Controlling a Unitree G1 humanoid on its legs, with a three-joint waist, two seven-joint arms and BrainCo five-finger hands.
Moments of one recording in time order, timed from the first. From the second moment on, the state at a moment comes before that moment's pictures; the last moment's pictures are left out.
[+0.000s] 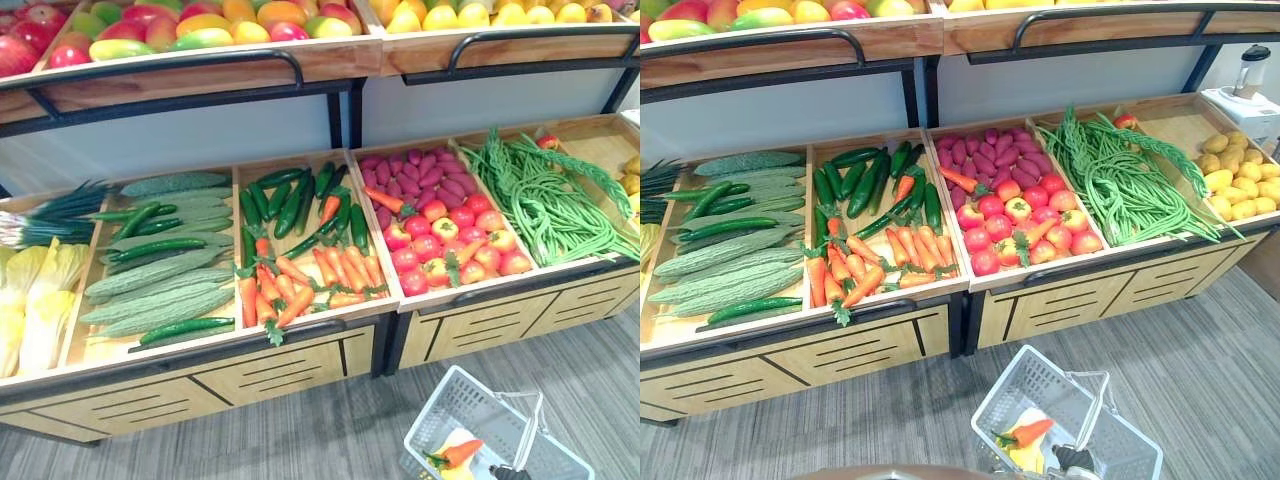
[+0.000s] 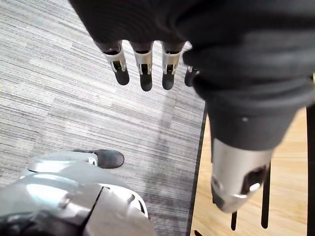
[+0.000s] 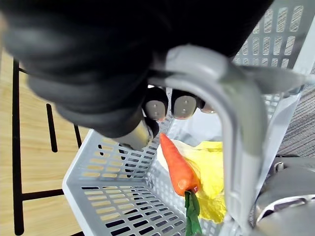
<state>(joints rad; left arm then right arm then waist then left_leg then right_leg) 0.22 0.08 0.31 1.12 -0.23 -0.08 0.14 0.06 -0.11 -0.34 1.15 -0.06 -0.14 -0.12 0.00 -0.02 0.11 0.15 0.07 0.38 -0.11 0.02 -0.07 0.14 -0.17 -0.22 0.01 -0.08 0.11</state>
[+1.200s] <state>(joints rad) 0.09 0.08 0.27 1.06 -0.25 0.00 0.08 0.08 -0.08 -0.26 1.03 -0.08 -0.23 -0.08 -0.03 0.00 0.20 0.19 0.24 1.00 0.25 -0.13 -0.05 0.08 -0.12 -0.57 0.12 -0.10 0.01</state>
